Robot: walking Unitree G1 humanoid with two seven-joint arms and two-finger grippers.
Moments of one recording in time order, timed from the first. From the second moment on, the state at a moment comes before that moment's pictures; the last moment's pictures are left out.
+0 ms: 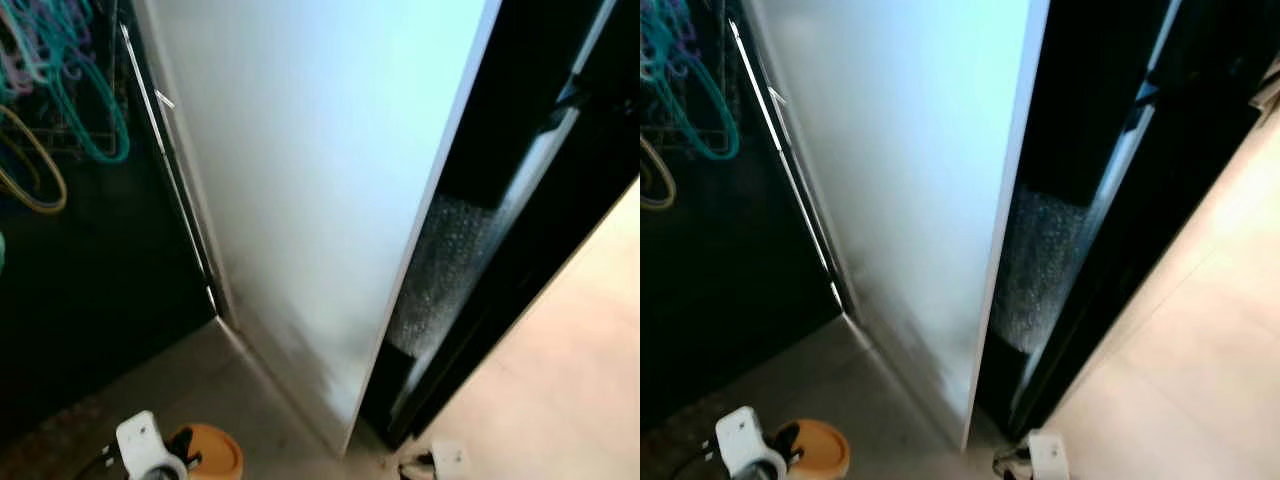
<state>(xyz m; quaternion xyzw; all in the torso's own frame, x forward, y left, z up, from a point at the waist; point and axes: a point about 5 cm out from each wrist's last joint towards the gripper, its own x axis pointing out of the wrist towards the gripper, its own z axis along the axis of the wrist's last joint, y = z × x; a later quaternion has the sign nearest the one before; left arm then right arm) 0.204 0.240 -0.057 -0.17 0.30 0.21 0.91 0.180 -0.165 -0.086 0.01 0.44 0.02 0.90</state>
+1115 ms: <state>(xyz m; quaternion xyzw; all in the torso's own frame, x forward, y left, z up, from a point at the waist) 0.204 0.234 -0.058 -0.17 0.31 0.20 0.91 0.303 -0.187 0.027 0.00 0.09 -0.07 0.99</state>
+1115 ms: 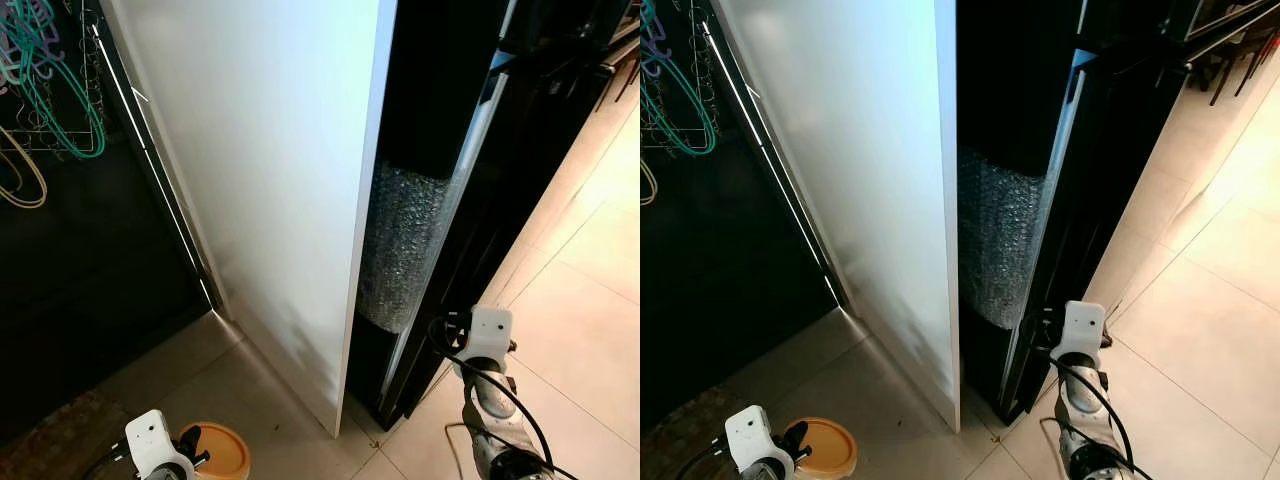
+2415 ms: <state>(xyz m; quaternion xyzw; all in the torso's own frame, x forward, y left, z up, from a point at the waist) 0.203 0.233 -0.059 -0.17 0.31 0.20 0.91 0.317 -0.196 0.045 -0.02 0.07 -0.09 0.99</state>
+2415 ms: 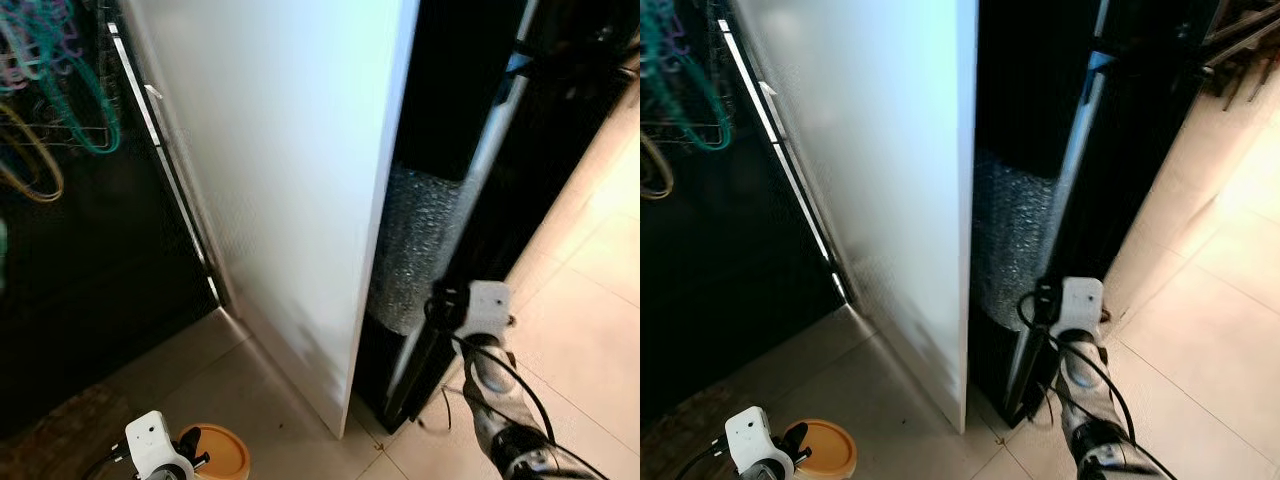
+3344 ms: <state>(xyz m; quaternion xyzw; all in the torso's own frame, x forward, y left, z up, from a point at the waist) 0.195 0.227 -0.065 -0.17 0.33 0.20 0.91 0.280 -0.219 0.003 -0.05 0.18 -0.12 0.97</state>
